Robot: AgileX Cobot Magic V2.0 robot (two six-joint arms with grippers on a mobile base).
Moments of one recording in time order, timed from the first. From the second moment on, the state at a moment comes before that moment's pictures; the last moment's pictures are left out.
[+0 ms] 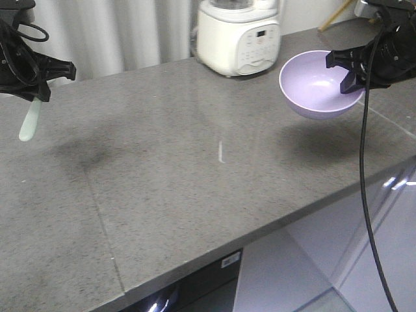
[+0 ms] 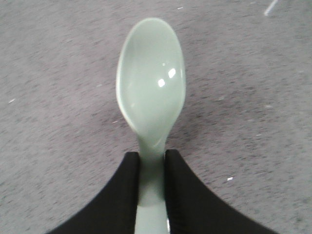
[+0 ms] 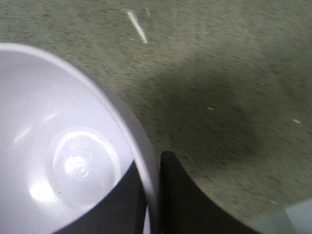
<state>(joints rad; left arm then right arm) -0.10 1.80 -1.86 0.05 1.21 -0.13 -0.04 1.88 -1.89 0.23 1.11 -0.09</state>
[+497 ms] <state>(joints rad) -0.10 1.80 -1.86 0.05 1.21 -0.13 -0.04 1.88 -1.89 0.23 1.11 -0.09</state>
